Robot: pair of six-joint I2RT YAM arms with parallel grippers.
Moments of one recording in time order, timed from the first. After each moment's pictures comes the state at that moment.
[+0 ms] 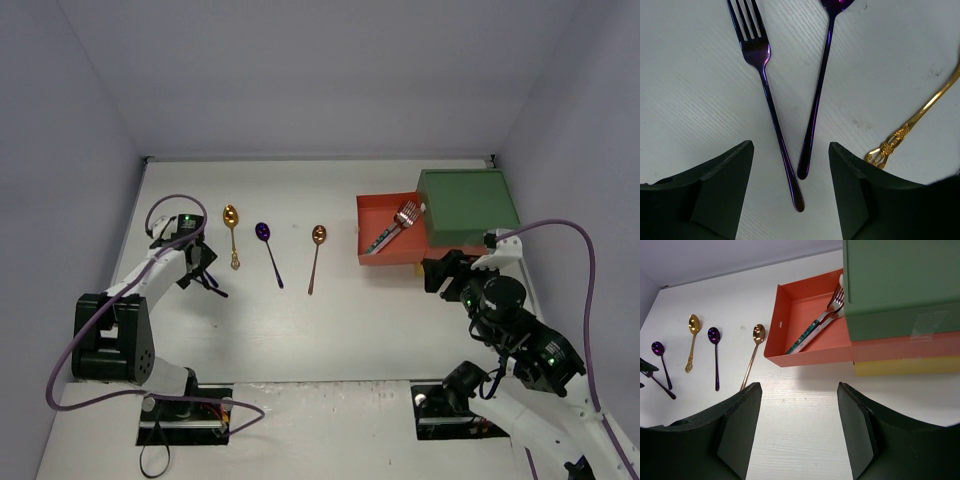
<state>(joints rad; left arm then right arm) -0.07 1.45 0.87 -0.51 -0.38 -0.88 0.67 0.49 0.85 -0.64 0.46 0.45</state>
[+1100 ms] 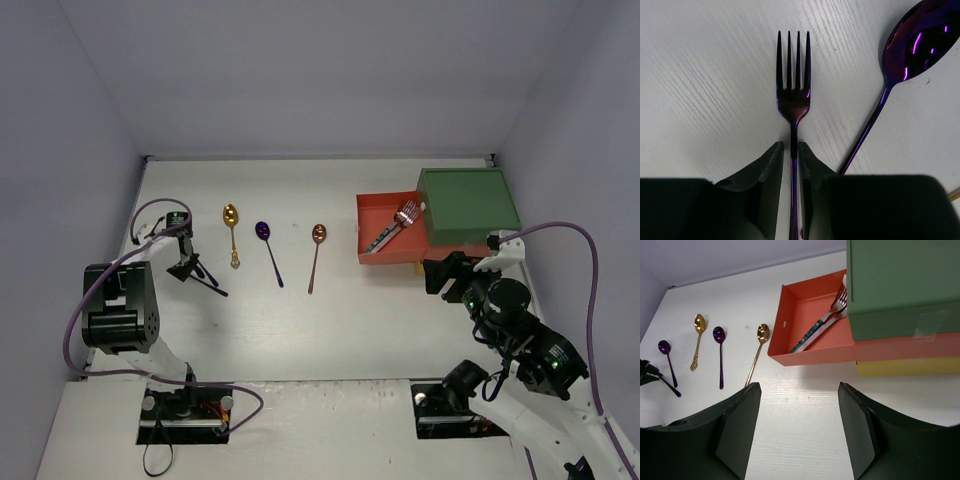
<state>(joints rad) 0.06 1.65 0.92 -0.47 -0.39 -1.00 0.67 0.46 0.84 -0.65 0.45 0.44</state>
